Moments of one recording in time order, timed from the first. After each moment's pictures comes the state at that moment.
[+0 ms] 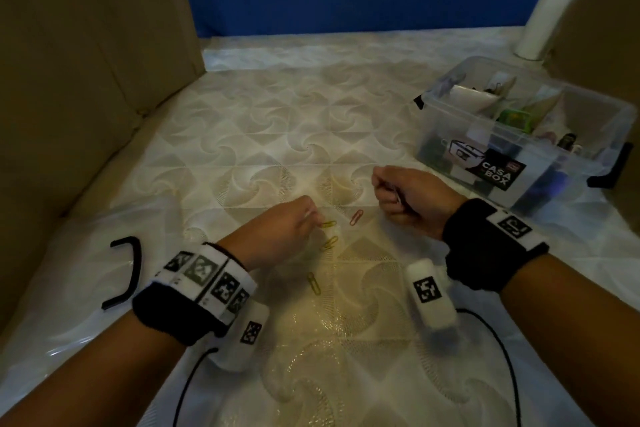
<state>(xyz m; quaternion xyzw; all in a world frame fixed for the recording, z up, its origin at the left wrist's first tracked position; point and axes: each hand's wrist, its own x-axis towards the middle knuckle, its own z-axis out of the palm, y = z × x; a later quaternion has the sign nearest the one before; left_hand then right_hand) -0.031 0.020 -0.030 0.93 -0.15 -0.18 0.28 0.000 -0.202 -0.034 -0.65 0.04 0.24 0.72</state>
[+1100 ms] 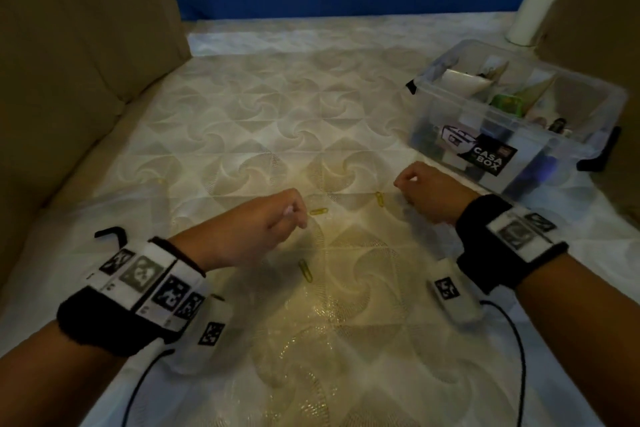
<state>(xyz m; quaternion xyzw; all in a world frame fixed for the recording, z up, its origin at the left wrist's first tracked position) -0.046 0.043 -0.018 0.90 -0.24 -0.20 0.30 -0.011 -0.229 -0.041 -0.90 0.10 0.15 0.40</state>
